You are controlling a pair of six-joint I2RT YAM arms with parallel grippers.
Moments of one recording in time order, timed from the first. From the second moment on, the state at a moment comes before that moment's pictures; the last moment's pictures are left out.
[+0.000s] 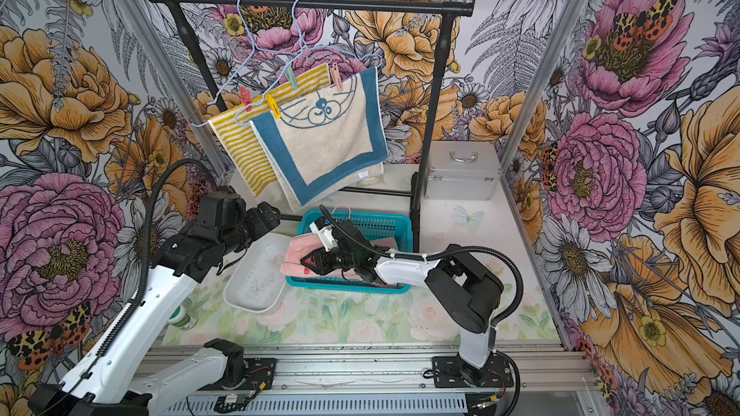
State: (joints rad) left arm -0.31 1.02 1.11 -0.83 -0.11 -0.80; right arm 0.89 1.82 1.06 0.27 -0.43 0.55
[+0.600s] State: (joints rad) left arm -0.31 1.03 1.11 -0.82 -0.11 -0.79; right arm 0.90 1.79 1.08 0.23 -0.41 0.46
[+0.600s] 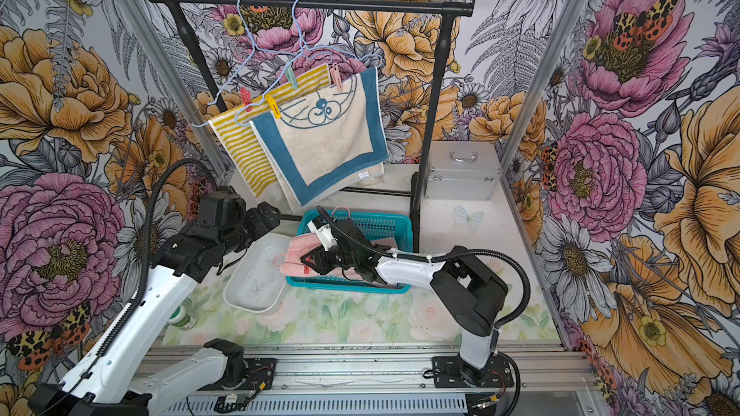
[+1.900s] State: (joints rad) left arm -0.28 1.00 1.10 -0.82 -0.11 -0.76; right arm 0.90 1.70 1.26 -0.03 -0.33 0.21
